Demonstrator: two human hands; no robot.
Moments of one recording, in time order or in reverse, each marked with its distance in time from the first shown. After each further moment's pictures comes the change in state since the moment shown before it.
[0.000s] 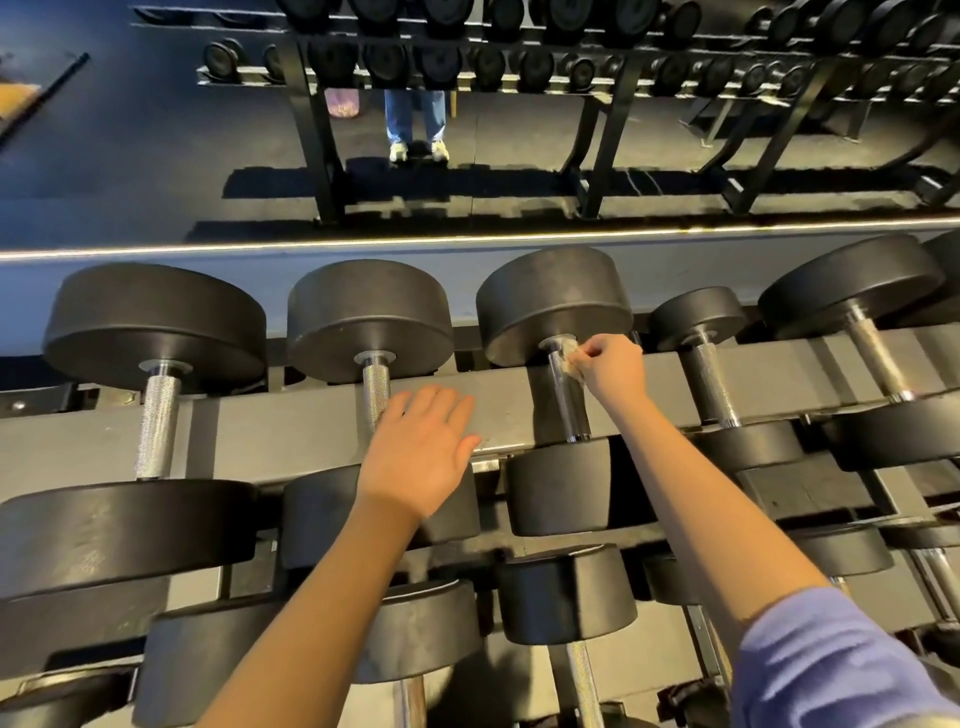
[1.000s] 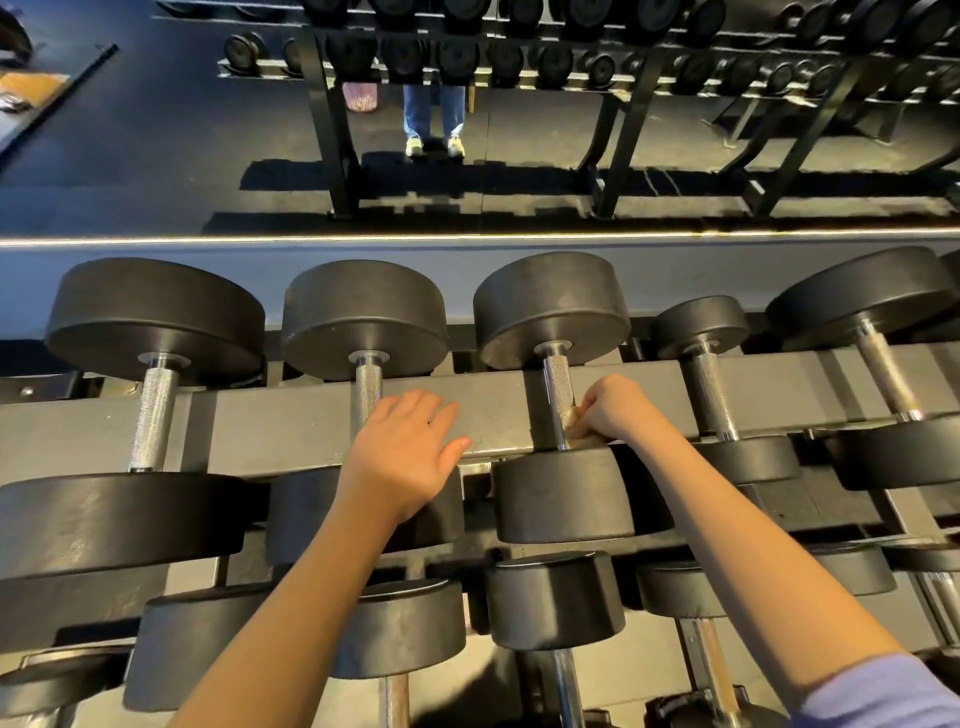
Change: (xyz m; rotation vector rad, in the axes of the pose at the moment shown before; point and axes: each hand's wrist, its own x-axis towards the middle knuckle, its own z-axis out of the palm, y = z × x) left_hand 0.000 -0.002 0.003 -0.048 0.029 -0.003; right_hand -0.011 0.019 -0.015 -0.334 -0.432 0.100
